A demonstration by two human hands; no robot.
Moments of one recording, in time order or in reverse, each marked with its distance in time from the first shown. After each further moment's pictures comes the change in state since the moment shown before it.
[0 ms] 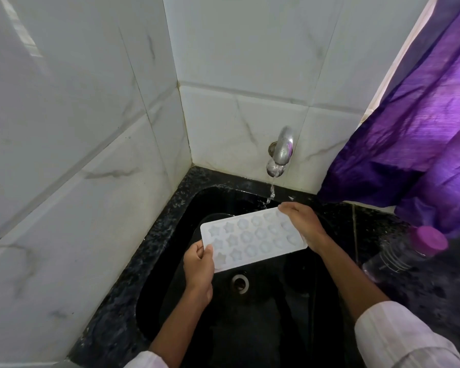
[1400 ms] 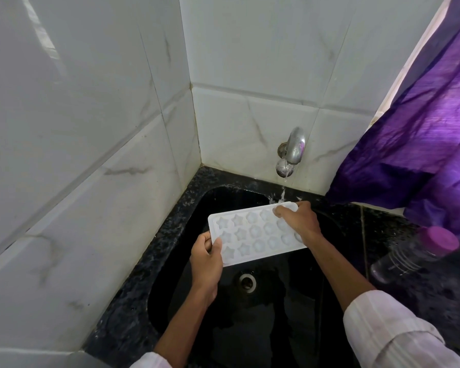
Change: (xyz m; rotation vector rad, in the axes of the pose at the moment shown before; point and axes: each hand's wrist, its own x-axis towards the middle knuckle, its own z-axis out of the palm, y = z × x) left_hand -0.007 0.011 -0.015 0.053 -0.077 0.163; right_hand -0.010 -0.015 0.030 -0.229 0.155 0.082
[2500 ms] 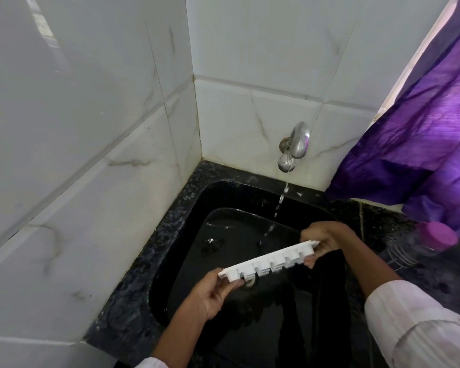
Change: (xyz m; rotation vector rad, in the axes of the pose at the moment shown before) left_hand -0.014 -0.035 -0.017 -0.613 -0.059 -0.844; right_hand 0.009 0.031 -0.041 -0.275 -0.647 0.351
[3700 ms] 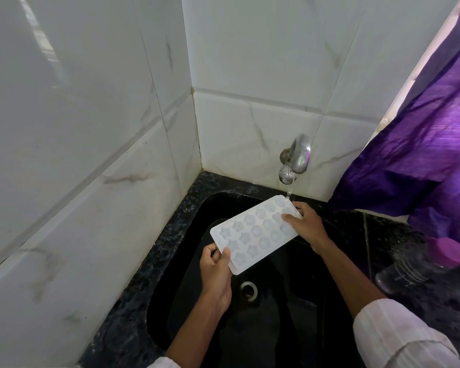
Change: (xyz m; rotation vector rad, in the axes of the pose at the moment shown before) left_hand -0.010 0.012 0.052 0.247 -0.072 0.604; right_hand 0.015 -0.037 0.017 0.319 0.581 -0.576
